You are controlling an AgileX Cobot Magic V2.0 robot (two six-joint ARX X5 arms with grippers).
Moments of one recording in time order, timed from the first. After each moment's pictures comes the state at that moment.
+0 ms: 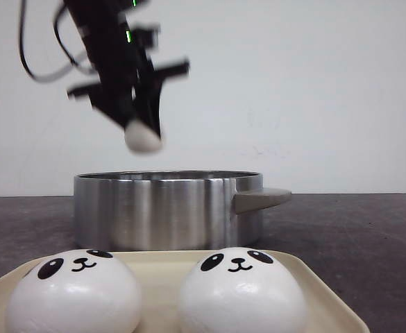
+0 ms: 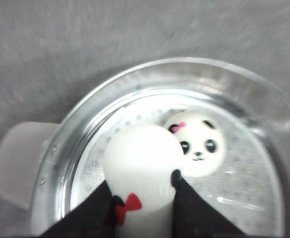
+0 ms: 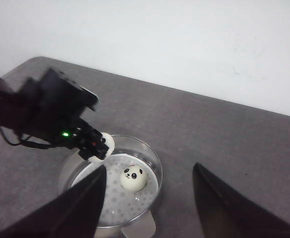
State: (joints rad) left arm -0.50 1.83 1.52 -0.61 -0.03 -0.17; right arm 0.97 1.02 1.67 -1.03 0.47 0.27
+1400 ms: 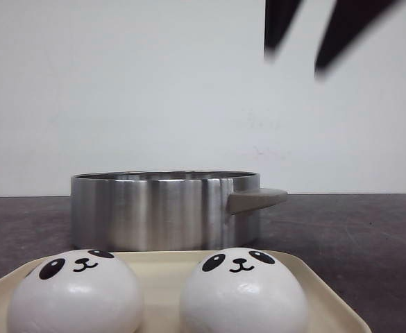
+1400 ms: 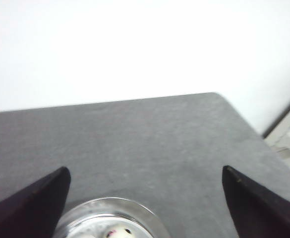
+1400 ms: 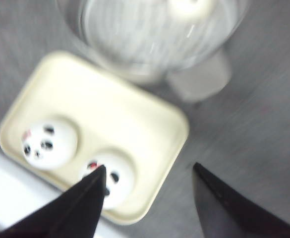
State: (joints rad) left arm -0.56 1.37 1.76 -0.69 -0.02 -0.26; right arm 0.92 1.23 1.12 -0.97 0.01 0.46
